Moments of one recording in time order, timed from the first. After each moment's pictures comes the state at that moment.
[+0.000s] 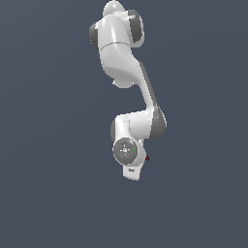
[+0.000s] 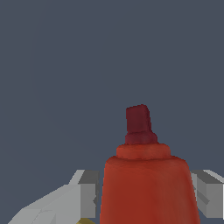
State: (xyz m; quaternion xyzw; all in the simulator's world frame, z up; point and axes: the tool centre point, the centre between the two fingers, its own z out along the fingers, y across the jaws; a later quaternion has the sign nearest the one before) arm 0.047 0.071 0.032 -0.77 -0.60 0.06 0.21
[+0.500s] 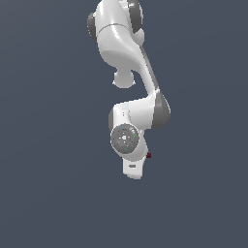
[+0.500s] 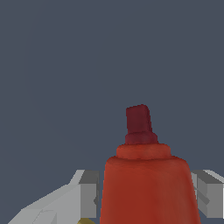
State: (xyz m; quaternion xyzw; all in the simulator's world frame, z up) arm 0.059 0.069 0.086 -0.75 -0.63 0.03 0.19
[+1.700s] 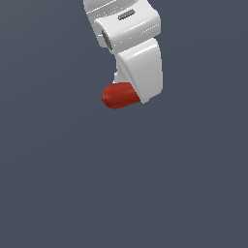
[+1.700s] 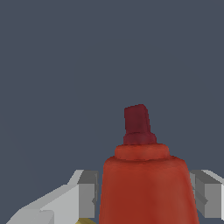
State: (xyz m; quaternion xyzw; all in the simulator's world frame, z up) arm 0.053 0.034 0.421 -0.60 -0.78 -0.14 0.07
